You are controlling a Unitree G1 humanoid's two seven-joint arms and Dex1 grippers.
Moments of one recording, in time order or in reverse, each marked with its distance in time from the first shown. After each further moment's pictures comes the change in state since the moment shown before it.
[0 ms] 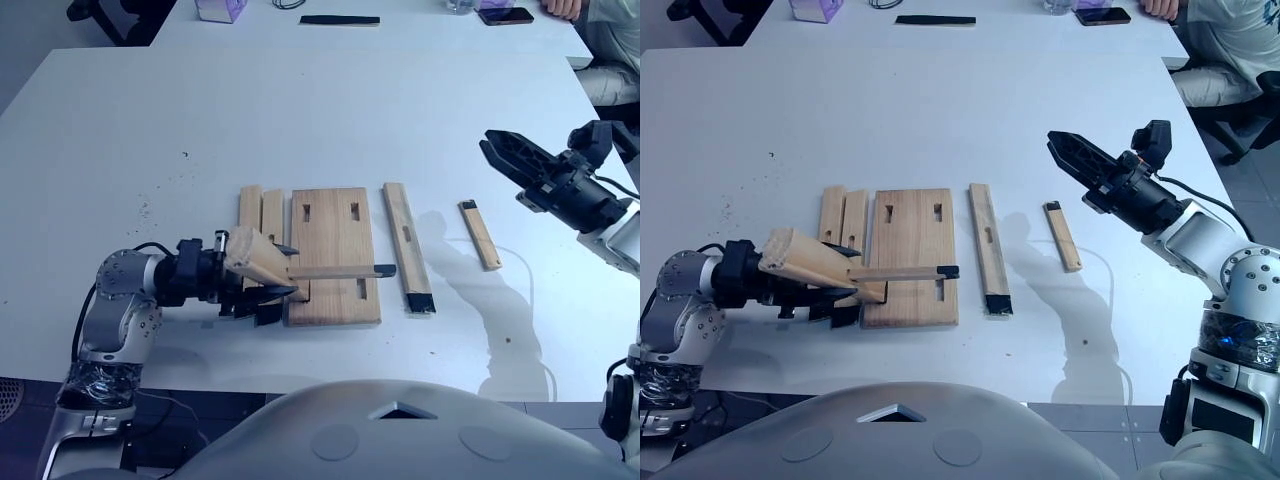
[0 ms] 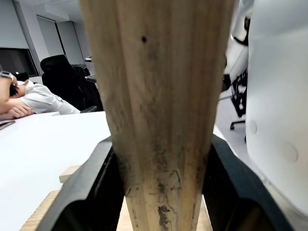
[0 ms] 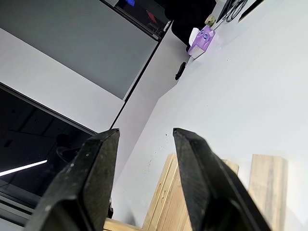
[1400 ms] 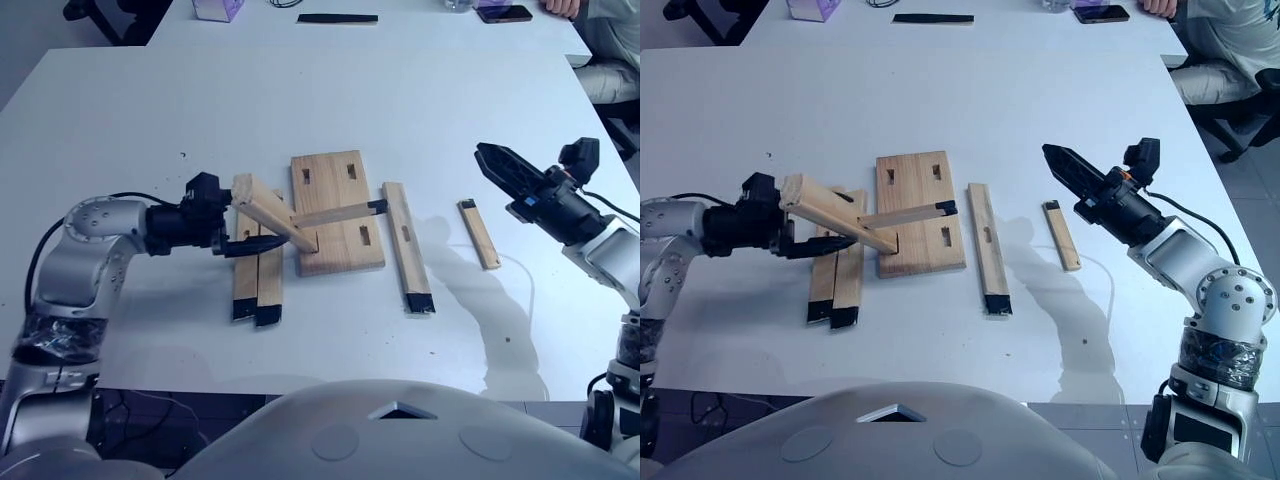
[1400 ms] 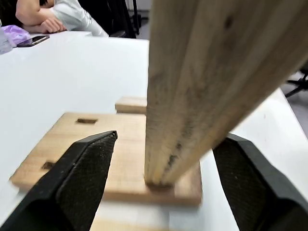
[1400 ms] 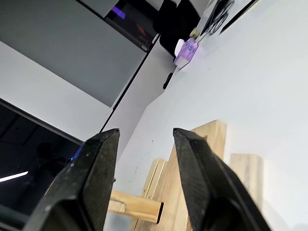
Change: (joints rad) left arm -0.169 0.217 0.053 -0.024 0.136 0.427 0.223; right arm 0.106 0.099 -0.046 -0.126 -0.126 -0.080 -0.002
